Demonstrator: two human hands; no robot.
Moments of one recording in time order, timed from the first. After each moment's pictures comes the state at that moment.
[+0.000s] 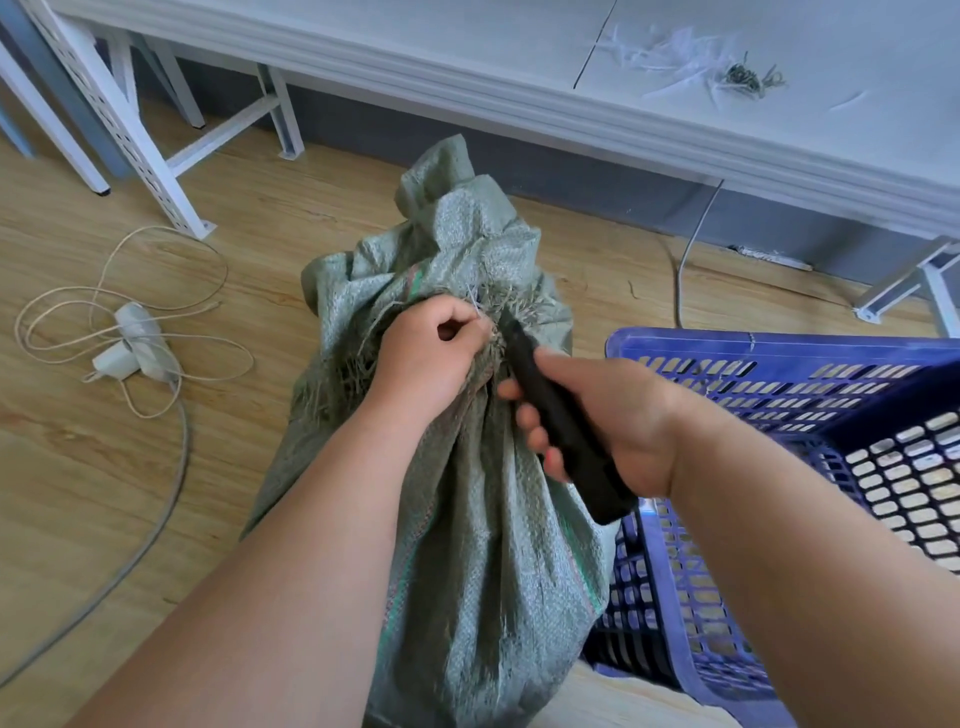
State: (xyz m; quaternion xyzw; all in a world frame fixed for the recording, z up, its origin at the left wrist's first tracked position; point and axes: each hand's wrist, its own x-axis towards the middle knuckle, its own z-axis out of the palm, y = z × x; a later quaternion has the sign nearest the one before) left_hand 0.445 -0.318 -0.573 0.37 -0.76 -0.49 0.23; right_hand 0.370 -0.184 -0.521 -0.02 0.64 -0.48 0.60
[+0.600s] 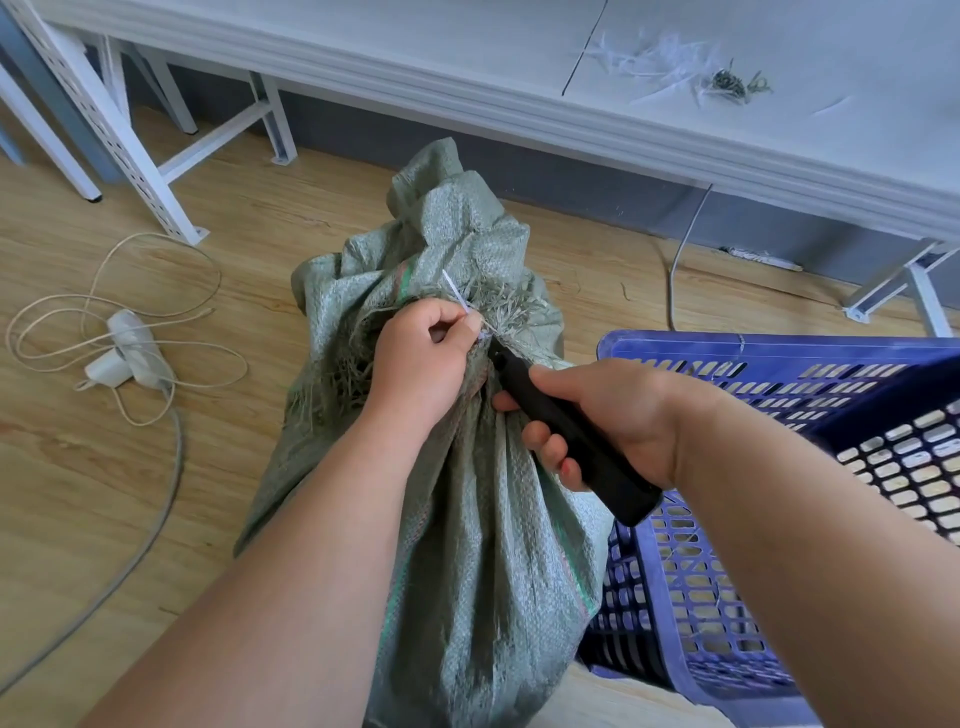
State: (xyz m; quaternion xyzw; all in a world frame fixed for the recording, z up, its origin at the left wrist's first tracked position) left_hand 0.443 -0.311 -0.568 0.38 -0.71 -0.52 0.27; right_hand 0.363 -0.181 -0.510 -0.02 0.66 -0.40 0.63
